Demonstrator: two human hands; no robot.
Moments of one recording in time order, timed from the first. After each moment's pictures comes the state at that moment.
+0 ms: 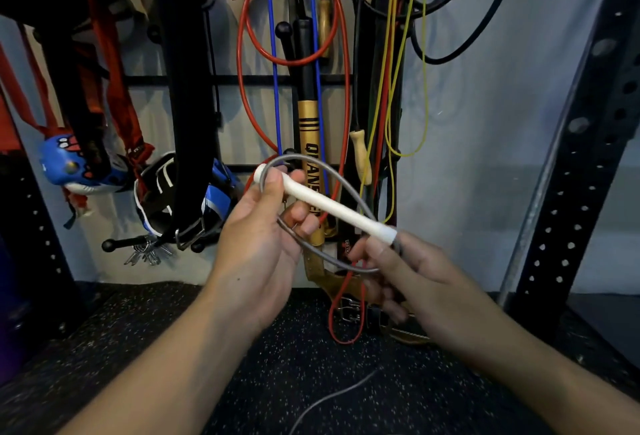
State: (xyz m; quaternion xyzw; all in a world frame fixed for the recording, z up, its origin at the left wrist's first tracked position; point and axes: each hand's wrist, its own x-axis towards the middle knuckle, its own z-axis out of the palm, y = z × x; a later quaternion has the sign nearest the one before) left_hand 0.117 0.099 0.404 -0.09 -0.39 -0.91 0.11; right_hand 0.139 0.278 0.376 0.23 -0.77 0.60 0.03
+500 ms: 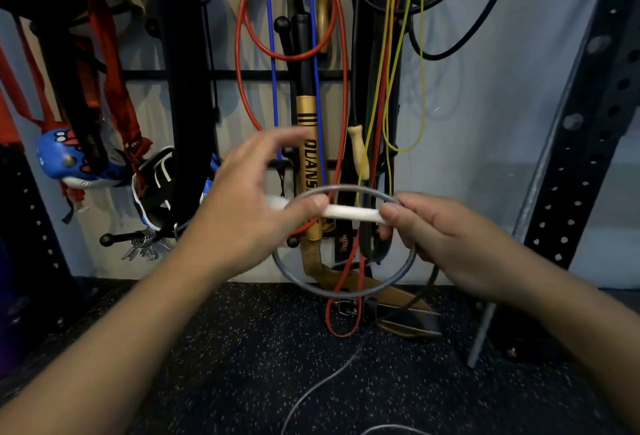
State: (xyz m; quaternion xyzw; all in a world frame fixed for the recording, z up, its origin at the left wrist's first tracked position) left_hand 0.126 0.062 0.425 -0.22 -0.86 -0.37 0.29; right_hand 0.130 0.303 0.415 0.25 -0.89 0.36 0.12
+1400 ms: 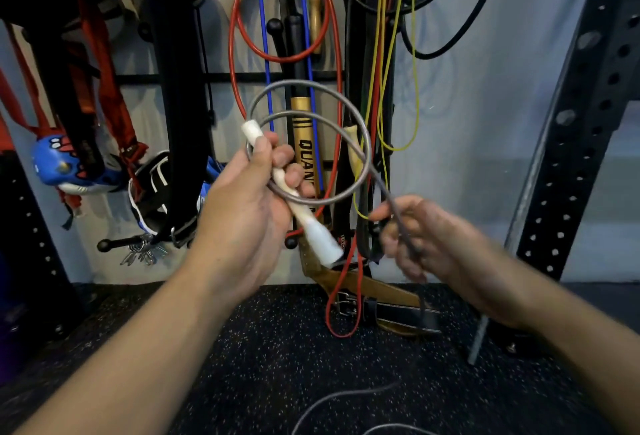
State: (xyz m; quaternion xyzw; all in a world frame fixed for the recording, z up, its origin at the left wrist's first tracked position) left_hand 0.119 0.090 0.420 -0.25 -0.43 -0.86 0.09; right_hand 0.122 0.315 0.389 0.28 -0.74 0.61 -0.01
